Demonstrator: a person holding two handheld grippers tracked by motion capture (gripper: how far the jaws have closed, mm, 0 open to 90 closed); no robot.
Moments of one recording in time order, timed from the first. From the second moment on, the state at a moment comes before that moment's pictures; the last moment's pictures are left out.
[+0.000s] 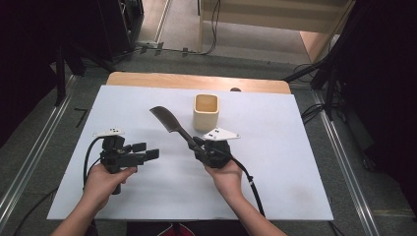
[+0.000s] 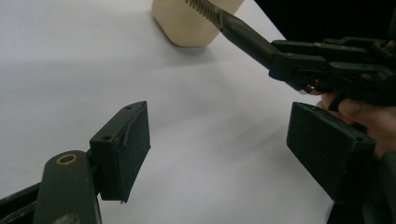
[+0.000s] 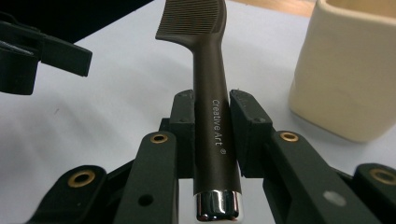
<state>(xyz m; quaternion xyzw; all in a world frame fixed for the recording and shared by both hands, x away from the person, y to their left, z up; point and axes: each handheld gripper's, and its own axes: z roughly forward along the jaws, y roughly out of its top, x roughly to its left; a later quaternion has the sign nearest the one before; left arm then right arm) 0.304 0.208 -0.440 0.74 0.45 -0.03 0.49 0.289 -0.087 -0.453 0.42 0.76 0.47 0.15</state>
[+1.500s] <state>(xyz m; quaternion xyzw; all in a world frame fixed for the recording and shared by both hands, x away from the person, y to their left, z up) 0.362 0.168 -0.403 0.72 0.48 0.02 0.51 0.293 -0.046 -0.463 0.45 0.64 0.57 0.24</state>
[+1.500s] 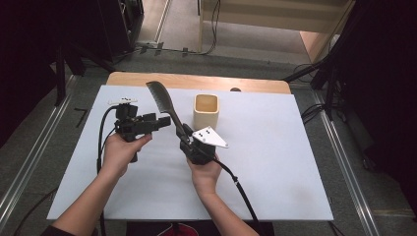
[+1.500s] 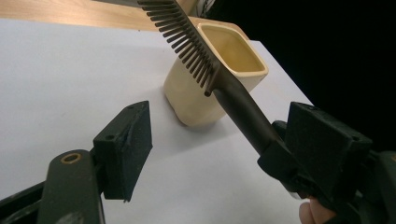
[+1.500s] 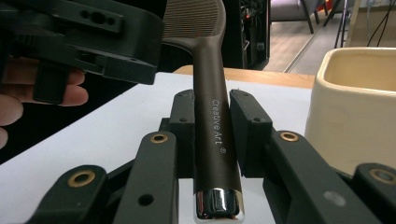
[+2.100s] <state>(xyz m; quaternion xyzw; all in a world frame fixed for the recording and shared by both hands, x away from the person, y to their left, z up) 0.368 0.143 -0.396 0.69 0.50 0.01 0.53 0.292 -0.042 -0.461 0.47 0.61 0.59 0.24</state>
